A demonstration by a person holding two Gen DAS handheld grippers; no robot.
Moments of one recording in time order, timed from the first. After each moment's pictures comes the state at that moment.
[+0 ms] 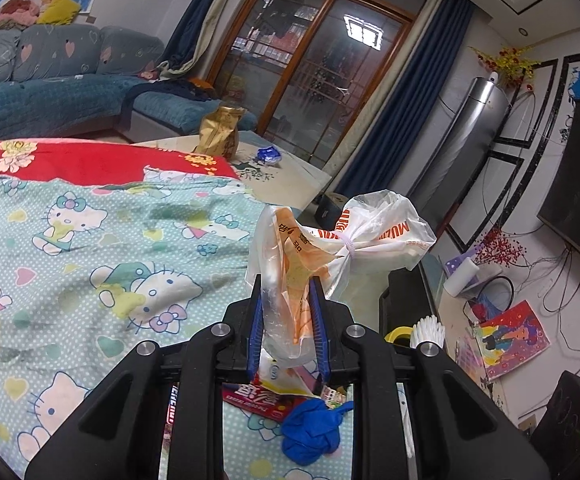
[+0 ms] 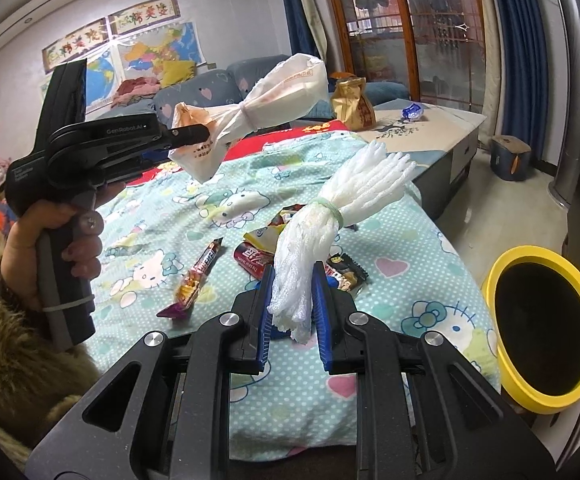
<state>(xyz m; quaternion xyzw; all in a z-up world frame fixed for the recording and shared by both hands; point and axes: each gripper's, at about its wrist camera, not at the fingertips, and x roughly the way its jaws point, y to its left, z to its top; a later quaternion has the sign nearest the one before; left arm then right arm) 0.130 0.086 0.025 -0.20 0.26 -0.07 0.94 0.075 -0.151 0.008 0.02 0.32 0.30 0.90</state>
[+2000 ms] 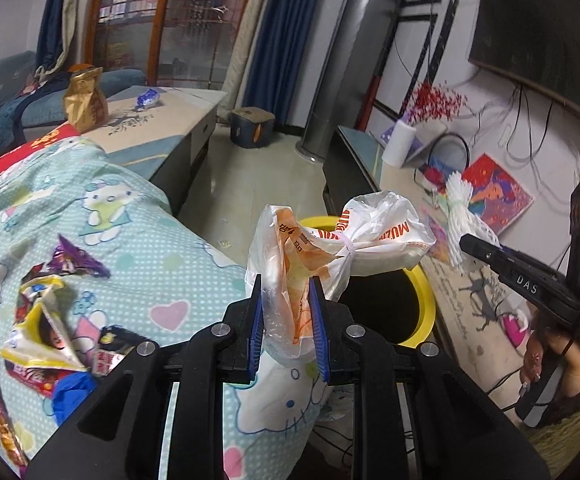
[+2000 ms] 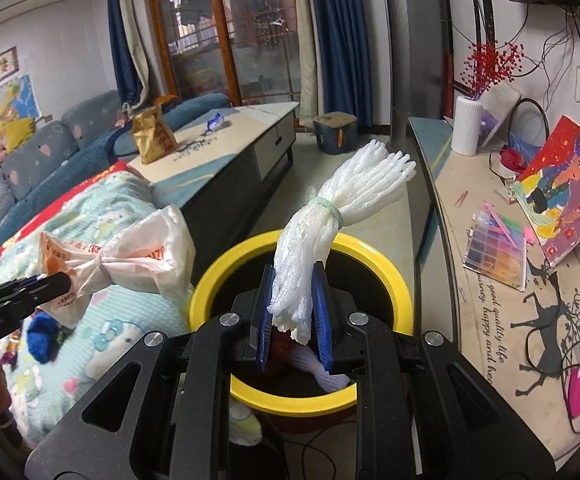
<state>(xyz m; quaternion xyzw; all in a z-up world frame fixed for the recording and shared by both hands) 0.166 -0.148 -0.034 -0.02 0.36 -0.22 0.91 0.126 -0.373 -0.012 0.07 0.34 0.01 0.94</state>
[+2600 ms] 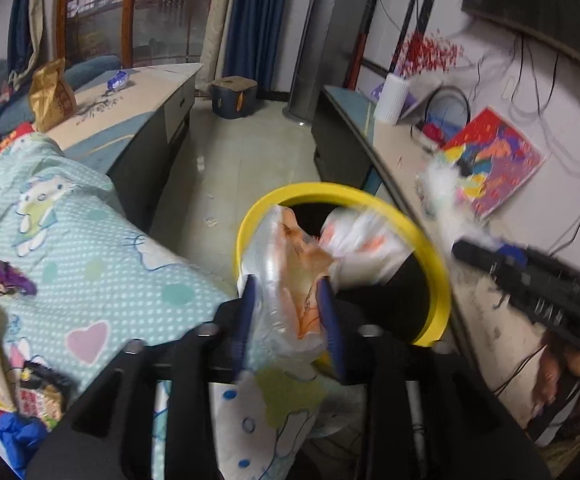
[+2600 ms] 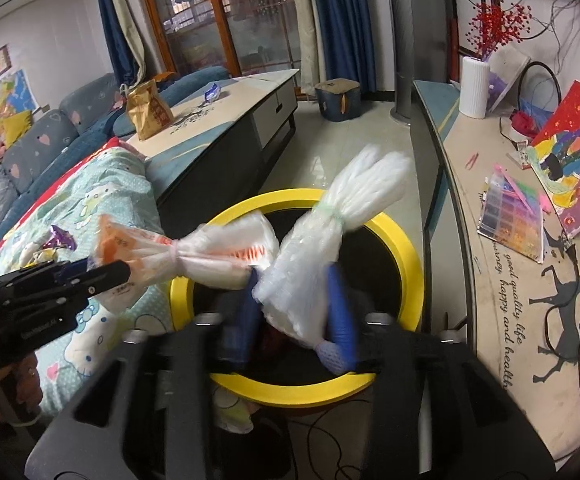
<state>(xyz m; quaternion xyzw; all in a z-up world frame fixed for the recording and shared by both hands) 0.210 -0.211 -0.072 0.01 0.40 -0.24 0.88 0.142 -0.387 -0.047 0.10 0.38 0.02 0.92</state>
